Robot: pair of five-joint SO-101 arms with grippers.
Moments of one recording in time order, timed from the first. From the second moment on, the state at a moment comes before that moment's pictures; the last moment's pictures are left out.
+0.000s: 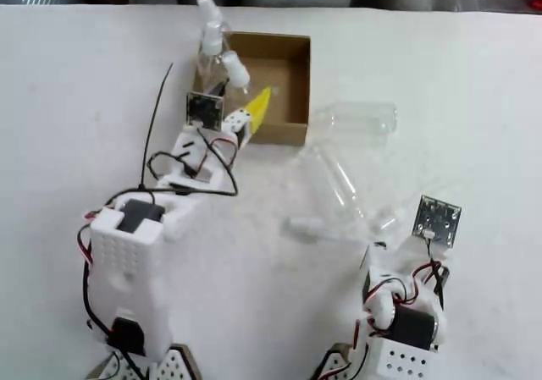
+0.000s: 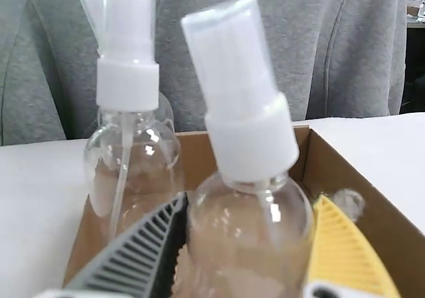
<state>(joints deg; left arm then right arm) 8.6 33.1 34.5 -51.4 4.5 11.3 -102.6 92.7 70.2 -2.2</state>
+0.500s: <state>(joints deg) 8.7 25.2 40.7 -50.6 4.5 11.3 -102.6 92.7 70.2 -2.2</state>
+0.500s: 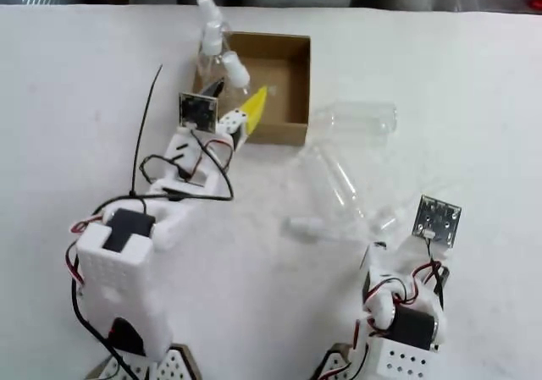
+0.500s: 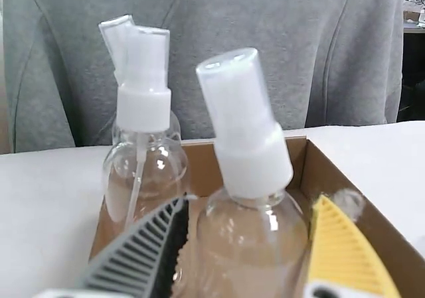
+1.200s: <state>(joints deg) 8.6 3.4 51.4 -38.6 4.5 11.3 -102.6 92.7 70.2 -2.2</state>
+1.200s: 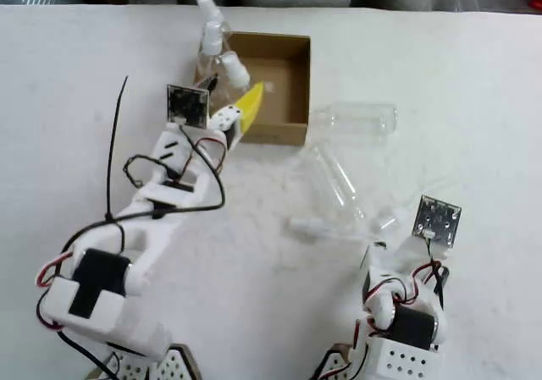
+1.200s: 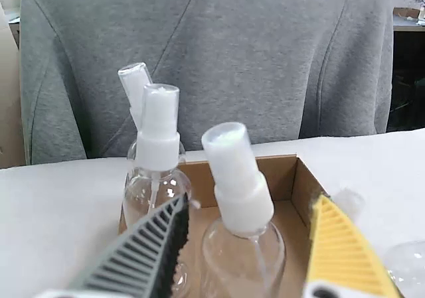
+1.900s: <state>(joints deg) 10.2 -31.0 63.1 -9.5 4.5 11.3 -102.6 92.7 70.2 -2.2</state>
